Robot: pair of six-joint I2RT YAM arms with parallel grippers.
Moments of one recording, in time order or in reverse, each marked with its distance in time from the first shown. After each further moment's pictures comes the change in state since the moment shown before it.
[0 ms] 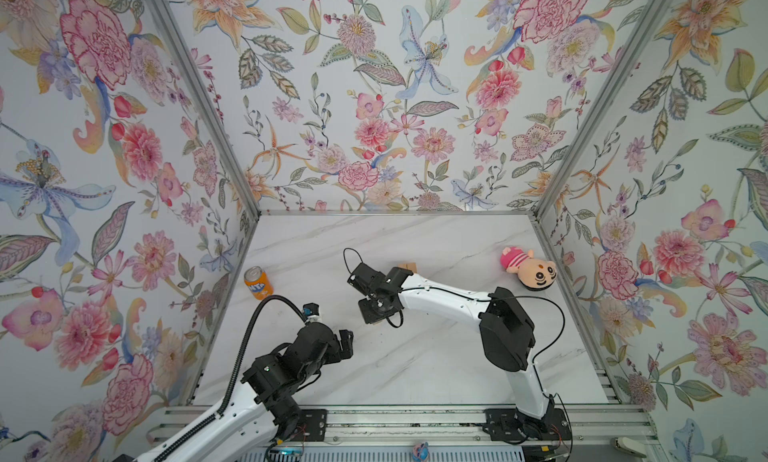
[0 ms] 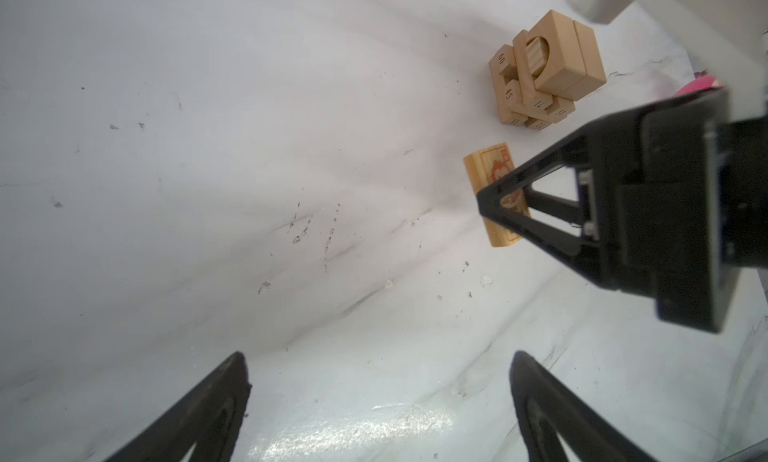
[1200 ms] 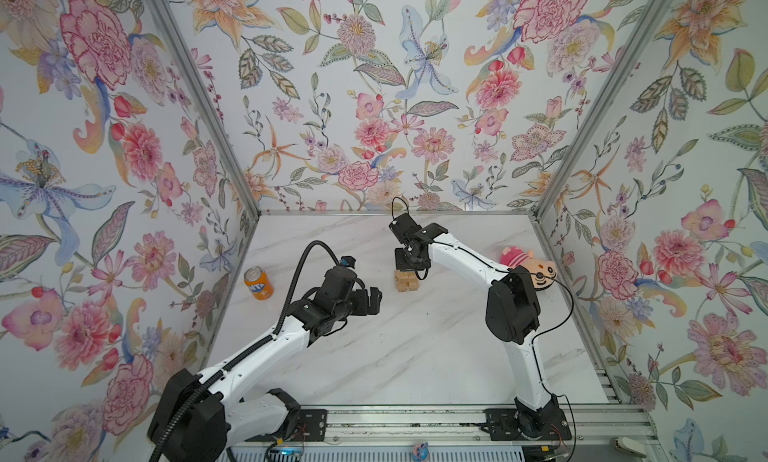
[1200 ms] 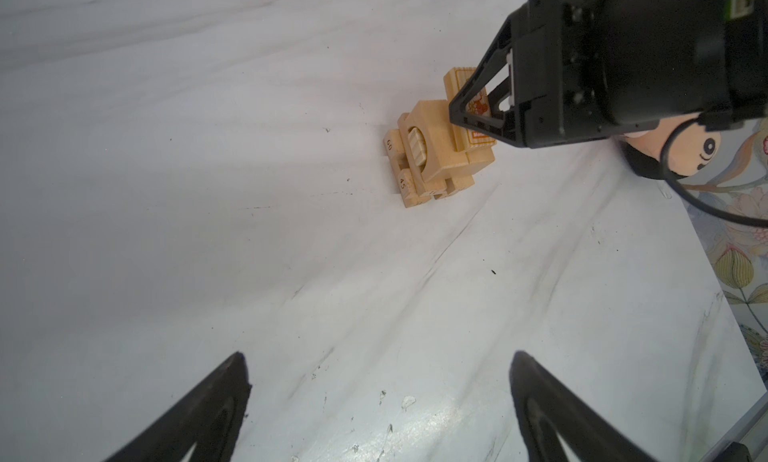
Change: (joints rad) left arm 0.155 0.579 0.338 0.309 0.247 0.297; right arm -0.325 0.122 0.223 -0.066 0.069 -0.017
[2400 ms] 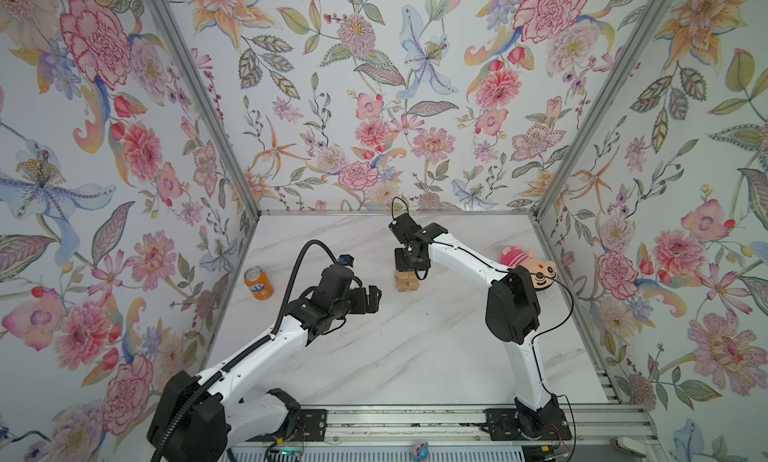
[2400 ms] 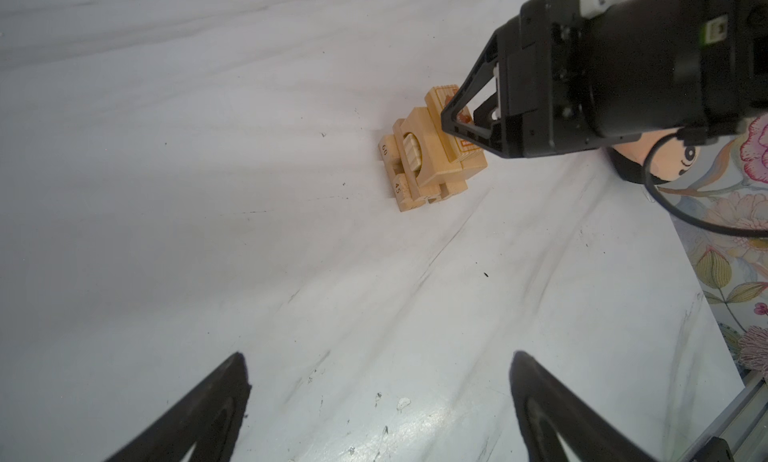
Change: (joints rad) left arm 0.024 -0.009 0.000 0.009 0.030 0.000; right arm 0.000 0.000 0.000 0.000 -0.004 0.004
